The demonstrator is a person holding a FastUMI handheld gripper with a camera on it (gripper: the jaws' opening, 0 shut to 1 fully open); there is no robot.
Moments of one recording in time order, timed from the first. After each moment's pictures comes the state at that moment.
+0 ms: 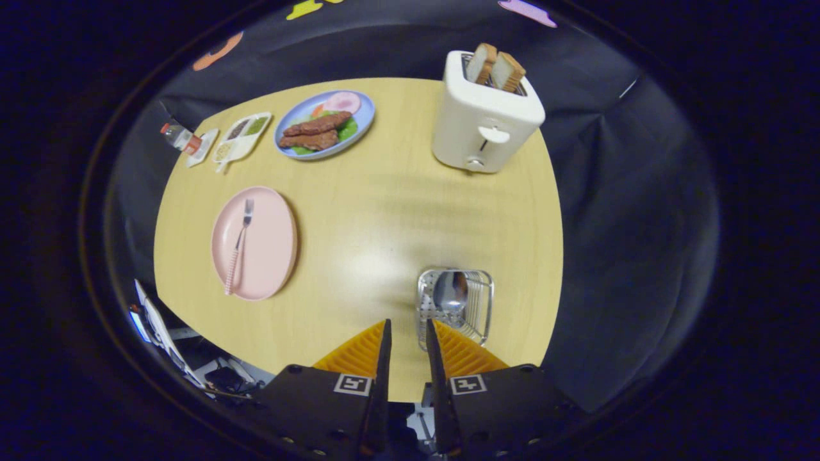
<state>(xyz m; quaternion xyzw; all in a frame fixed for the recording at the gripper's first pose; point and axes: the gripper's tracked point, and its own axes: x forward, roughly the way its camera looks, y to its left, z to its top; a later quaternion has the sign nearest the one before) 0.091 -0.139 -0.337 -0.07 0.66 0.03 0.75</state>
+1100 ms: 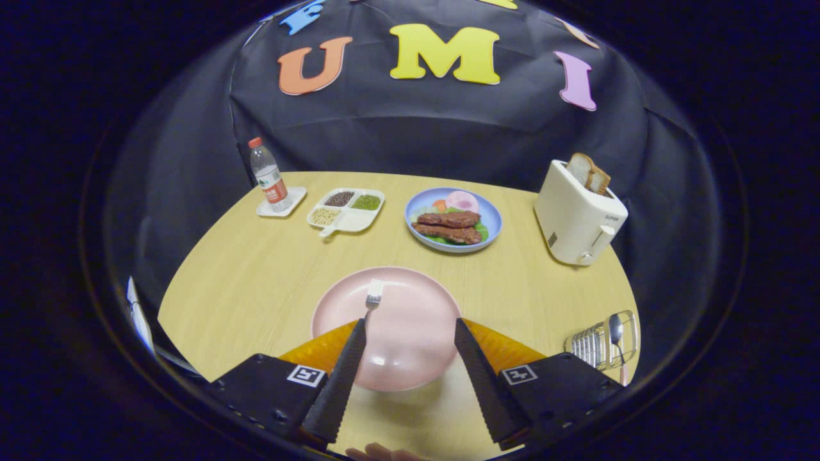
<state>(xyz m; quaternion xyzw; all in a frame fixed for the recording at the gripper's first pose) 0.088 0.093 -0.380 -0.05 0.40 0.10 0.91</state>
